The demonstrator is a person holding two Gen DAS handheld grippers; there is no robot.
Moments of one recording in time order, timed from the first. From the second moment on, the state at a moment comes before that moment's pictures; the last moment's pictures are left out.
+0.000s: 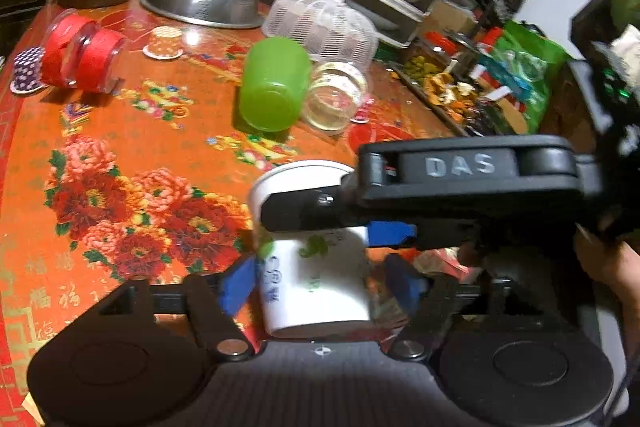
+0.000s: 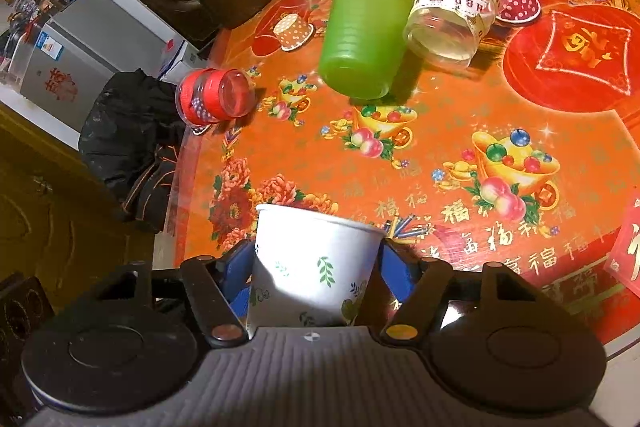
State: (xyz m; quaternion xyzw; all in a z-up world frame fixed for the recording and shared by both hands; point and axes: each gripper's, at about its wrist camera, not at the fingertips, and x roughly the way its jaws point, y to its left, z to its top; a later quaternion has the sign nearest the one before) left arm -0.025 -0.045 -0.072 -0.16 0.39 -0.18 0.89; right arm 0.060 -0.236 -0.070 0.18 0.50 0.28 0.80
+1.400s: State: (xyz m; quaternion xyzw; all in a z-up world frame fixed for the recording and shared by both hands) left arm -0.109 0.043 -0.051 -0.18 0.15 -0.14 0.96; right arm -0.054 -0.209 -0.123 -0.03 -0.05 0.16 0.99
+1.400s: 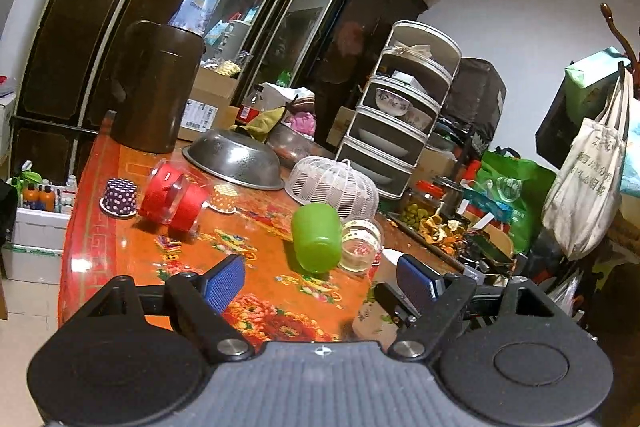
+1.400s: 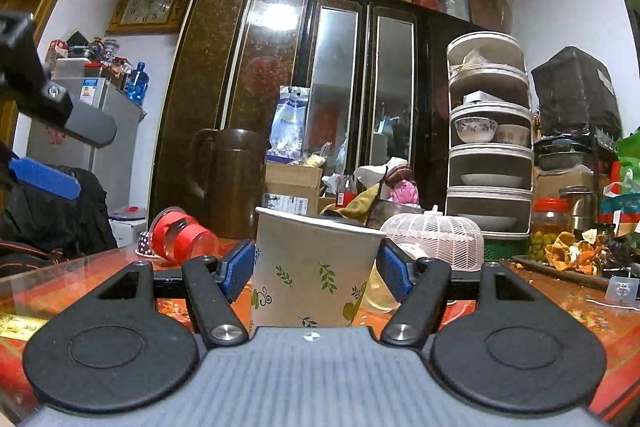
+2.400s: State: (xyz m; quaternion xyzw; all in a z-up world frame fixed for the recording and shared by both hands) left arm -0.112 0.052 -0.069 -0.19 0.17 -0.14 0.96; right arm -0.065 -0.189 -0.136 -0.03 0.00 0.19 0.98
